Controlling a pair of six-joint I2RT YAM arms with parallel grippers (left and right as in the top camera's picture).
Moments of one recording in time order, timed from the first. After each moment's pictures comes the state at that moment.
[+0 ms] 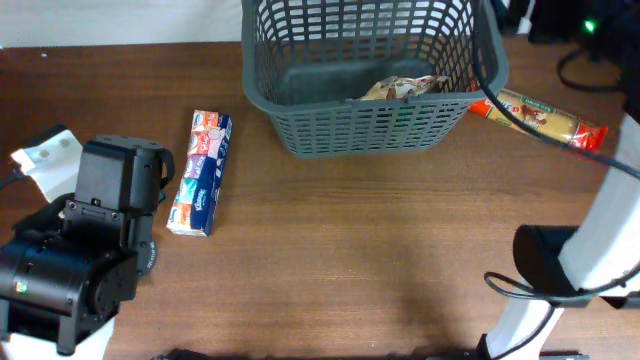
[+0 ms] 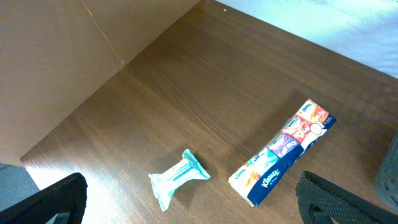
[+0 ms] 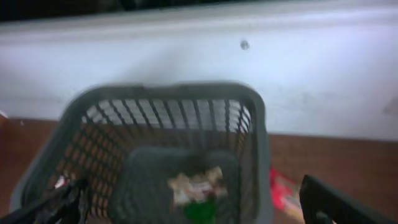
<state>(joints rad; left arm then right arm) -0.26 1.18 1.76 -1.58 -0.77 -0.70 -0.04 2.05 3.13 -1.58 -0.26 0.02</state>
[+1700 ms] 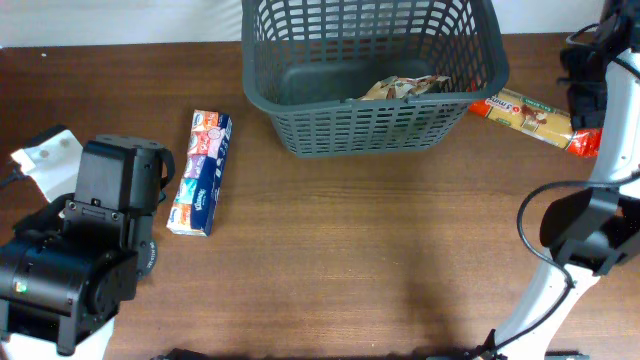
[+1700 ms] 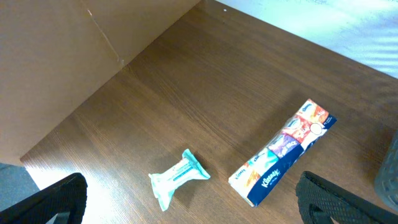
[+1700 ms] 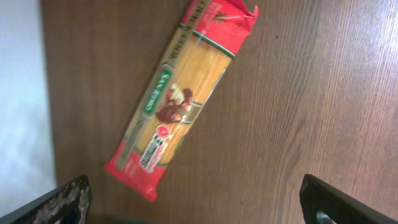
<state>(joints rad) -0.26 1.18 1.76 -1.58 -0.77 -0.70 -0.32 2.23 2.41 -1.45 0.16 1.22</state>
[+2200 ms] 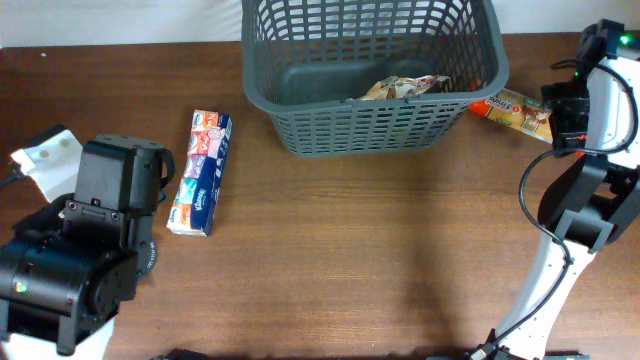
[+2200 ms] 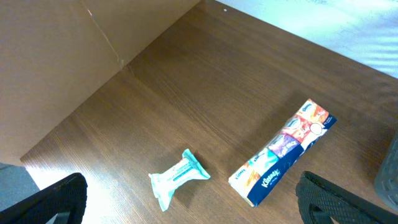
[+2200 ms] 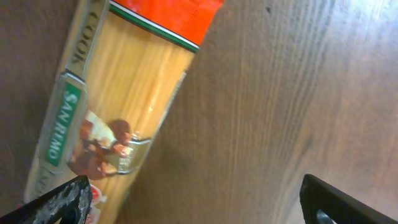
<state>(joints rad) -0.26 1.18 1.76 -1.58 -0.77 -0.70 -0.37 2.46 2.40 -1.43 0.11 1.22</state>
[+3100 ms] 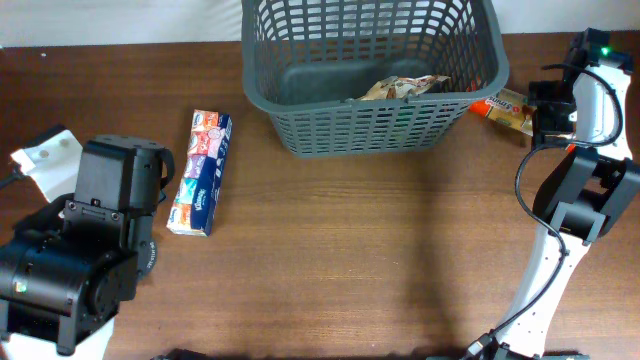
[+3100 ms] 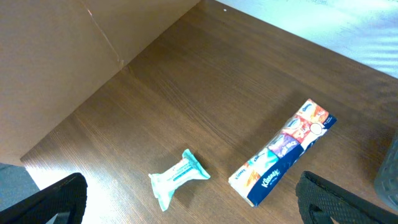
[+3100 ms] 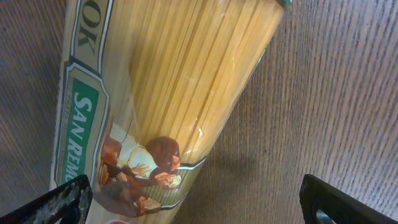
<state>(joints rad) -0.26 1.18 1.76 -1.58 -0.77 -0.70 -0.37 2.57 2.40 -1.27 -0.03 1.30</state>
